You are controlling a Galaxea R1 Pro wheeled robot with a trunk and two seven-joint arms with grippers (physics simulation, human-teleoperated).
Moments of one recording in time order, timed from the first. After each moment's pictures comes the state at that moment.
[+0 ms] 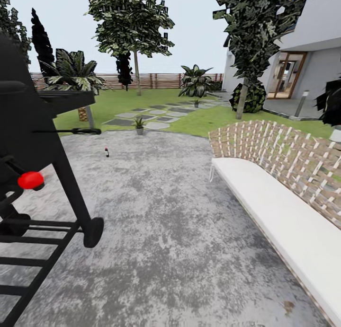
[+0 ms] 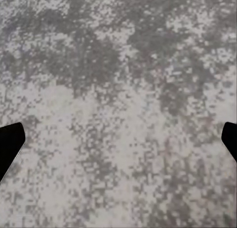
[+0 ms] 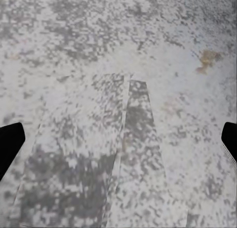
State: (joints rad) left arm -0.14 0.15 0.03 -0.16 -0.01 -0.54 -0.01; right arm -0.06 -0.14 0.00 -0.37 0.01 -0.43 -0.11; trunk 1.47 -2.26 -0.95
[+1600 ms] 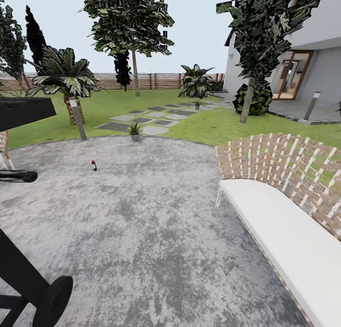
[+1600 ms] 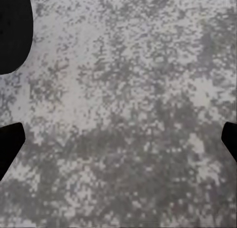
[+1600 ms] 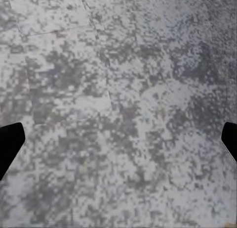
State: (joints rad) left arm -0.15 0.15 0.03 -0.14 -0.01 -0.54 -0.01; right arm -0.06 -0.14 0.00 -0.37 0.01 -0.43 -0.11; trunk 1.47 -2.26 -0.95
